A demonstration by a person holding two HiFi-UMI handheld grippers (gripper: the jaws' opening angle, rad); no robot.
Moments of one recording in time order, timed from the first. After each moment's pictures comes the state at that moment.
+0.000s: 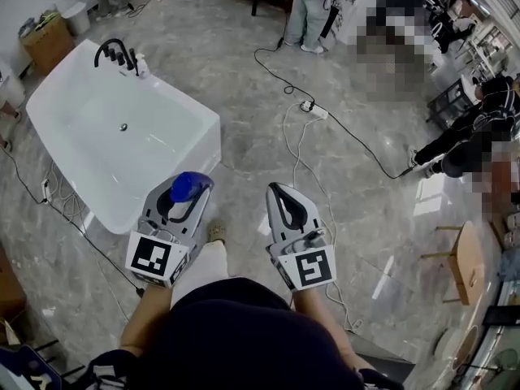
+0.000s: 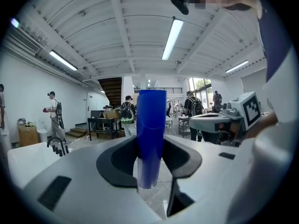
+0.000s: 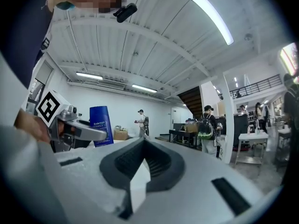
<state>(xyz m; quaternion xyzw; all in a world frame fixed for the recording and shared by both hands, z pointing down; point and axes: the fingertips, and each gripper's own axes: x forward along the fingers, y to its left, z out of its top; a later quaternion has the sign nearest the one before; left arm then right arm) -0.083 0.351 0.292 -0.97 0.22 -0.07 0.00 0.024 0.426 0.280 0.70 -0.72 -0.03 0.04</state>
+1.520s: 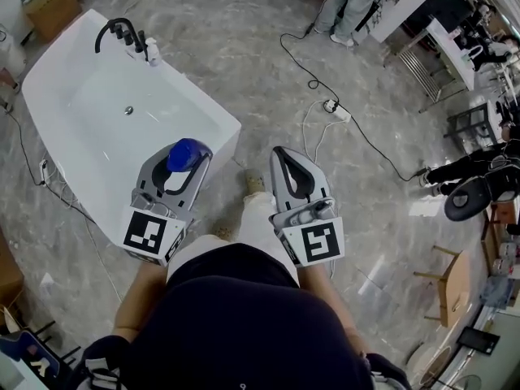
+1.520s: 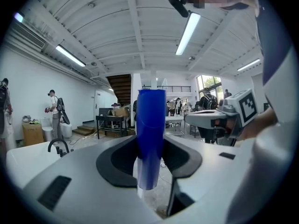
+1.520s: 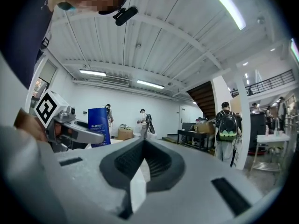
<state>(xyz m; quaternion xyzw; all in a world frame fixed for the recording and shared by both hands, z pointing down) -0.043 0.122 0.301 -0.96 0.26 -0.07 -0.01 0.070 0.179 0.281 0.66 -0.75 -0.03 0.05</state>
